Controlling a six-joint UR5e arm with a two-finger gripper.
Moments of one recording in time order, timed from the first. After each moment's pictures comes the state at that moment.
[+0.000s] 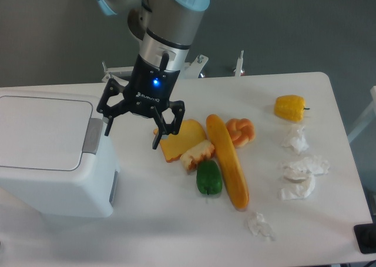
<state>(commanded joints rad) 2.39 -1.70 -1.59 -1.06 1.02 0.33</state>
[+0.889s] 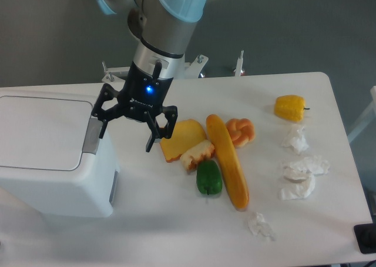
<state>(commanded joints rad) 2.37 -1.70 -1.60 -1.06 1.02 0.33</state>
